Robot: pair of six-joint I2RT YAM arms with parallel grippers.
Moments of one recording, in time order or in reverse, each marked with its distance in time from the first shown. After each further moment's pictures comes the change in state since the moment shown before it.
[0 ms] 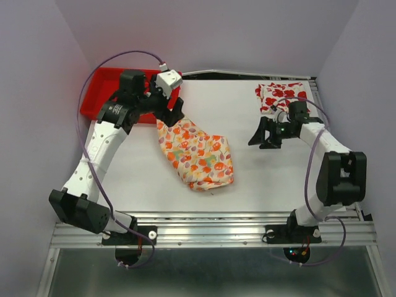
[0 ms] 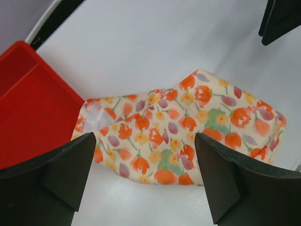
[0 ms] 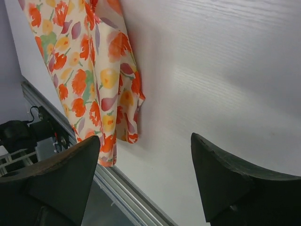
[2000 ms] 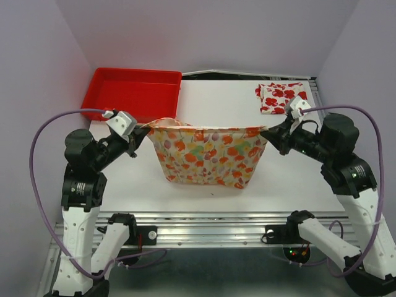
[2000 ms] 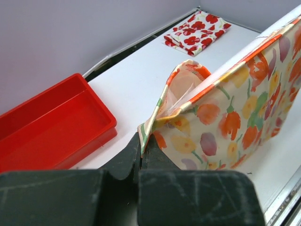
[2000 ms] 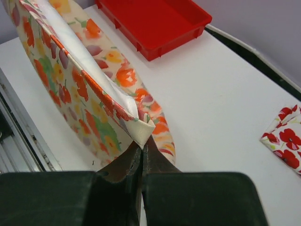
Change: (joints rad) left arm 0.304 -0.690 -0.506 0.243 0.171 -0.143; right arm 0.352 -0.731 0.130 -0.020 0.296 -0.322
